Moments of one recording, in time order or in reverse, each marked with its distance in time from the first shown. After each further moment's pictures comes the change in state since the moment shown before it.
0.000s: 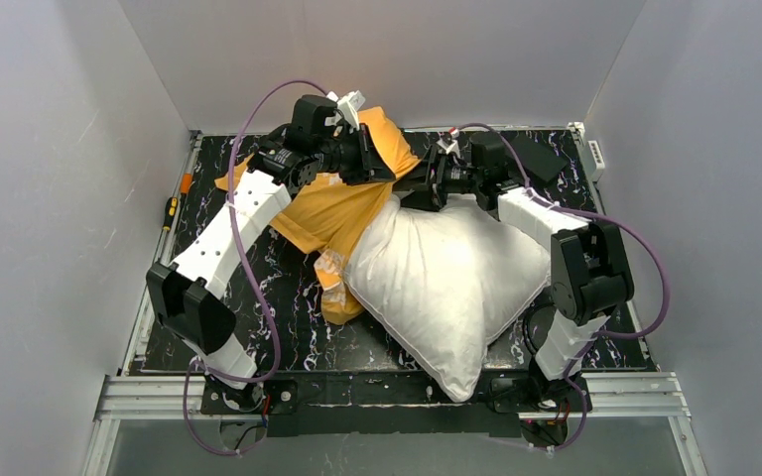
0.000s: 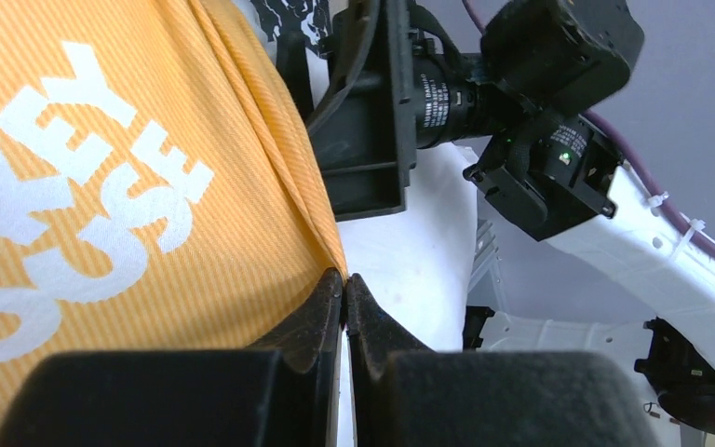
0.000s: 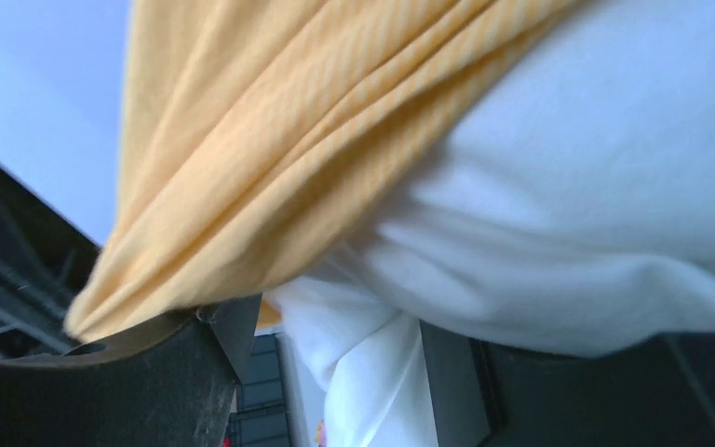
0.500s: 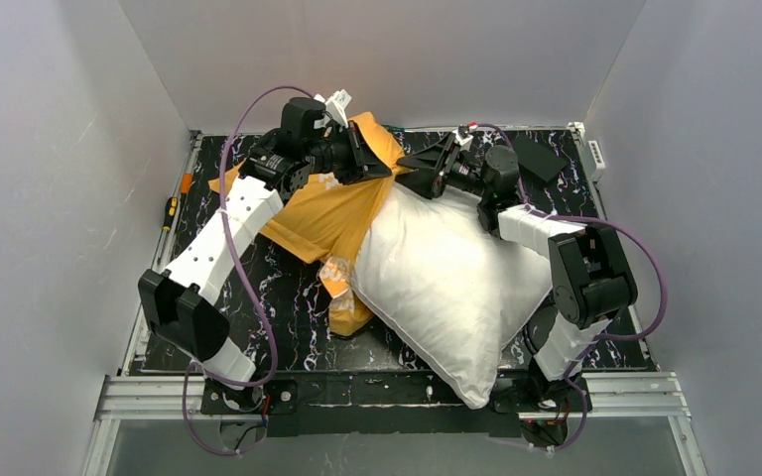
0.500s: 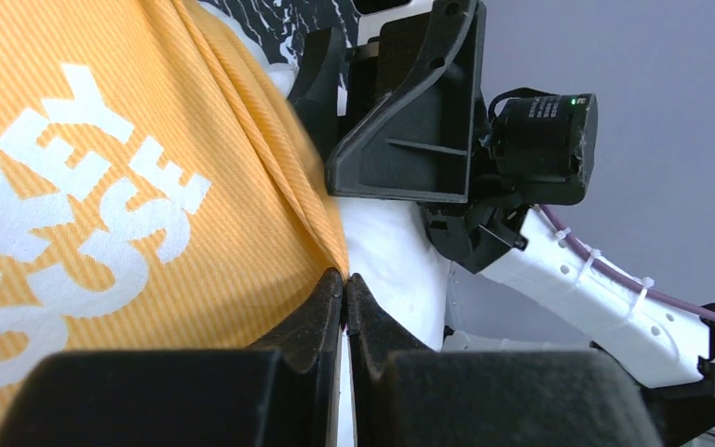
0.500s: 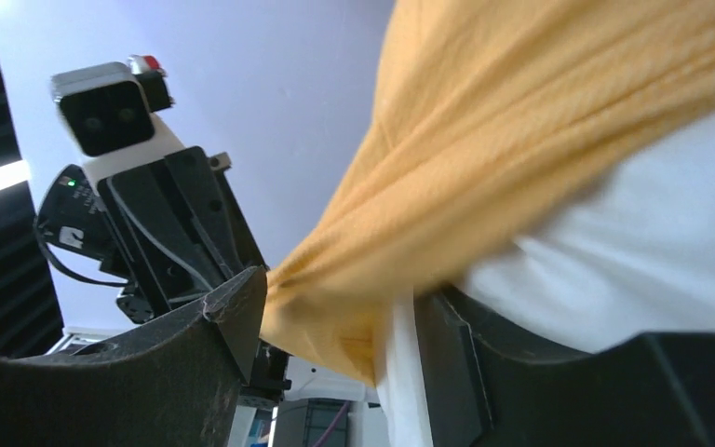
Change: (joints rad) left arm 0.032 -0.049 -0.070 0.075 0.014 -0.108; right arm -0.004 -0.047 -0.225 0.782 0.124 0.549
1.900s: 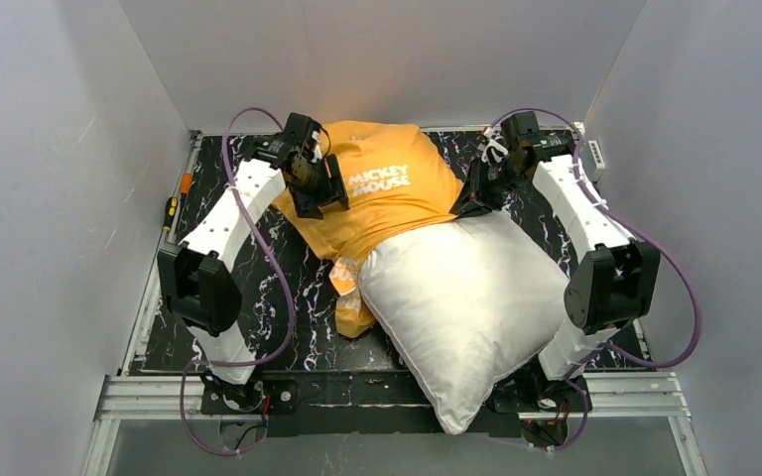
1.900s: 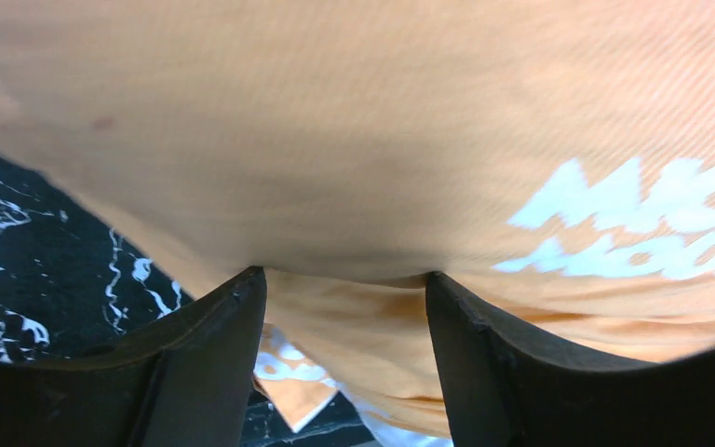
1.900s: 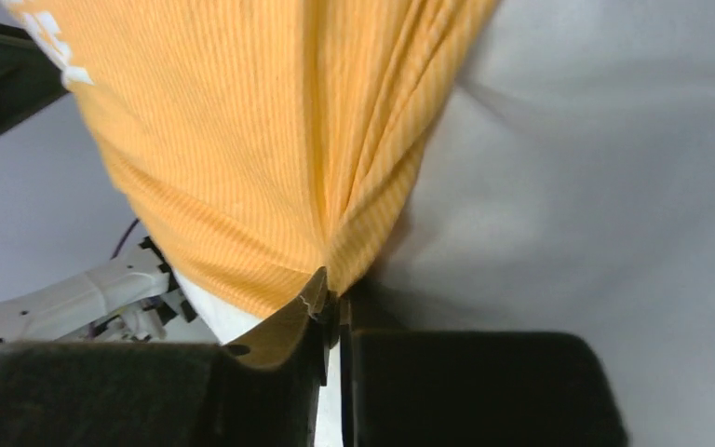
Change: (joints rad) left arm 0.112 0.154 0.024 -0.494 -0.354 0.099; right arm -0.116 -0.073 0.525 -1.839 0.184 -1.141
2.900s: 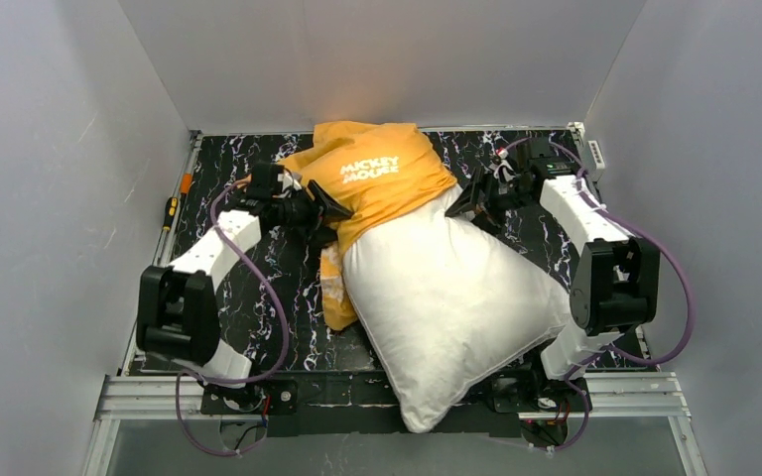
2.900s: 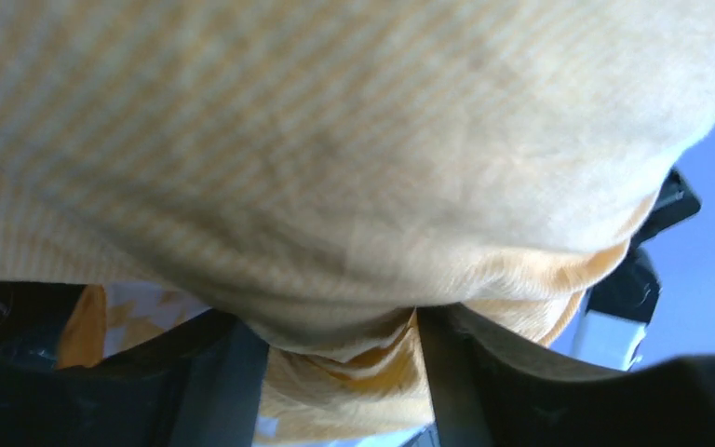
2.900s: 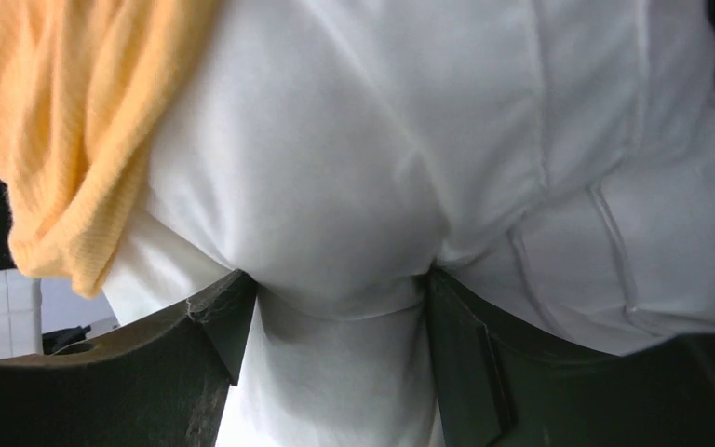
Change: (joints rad) left arm 0.169 -0.273 -0.673 0.671 0.591 -0.444; right arm -0.133 -0.004 -0.246 0.205 -0.162 0.069
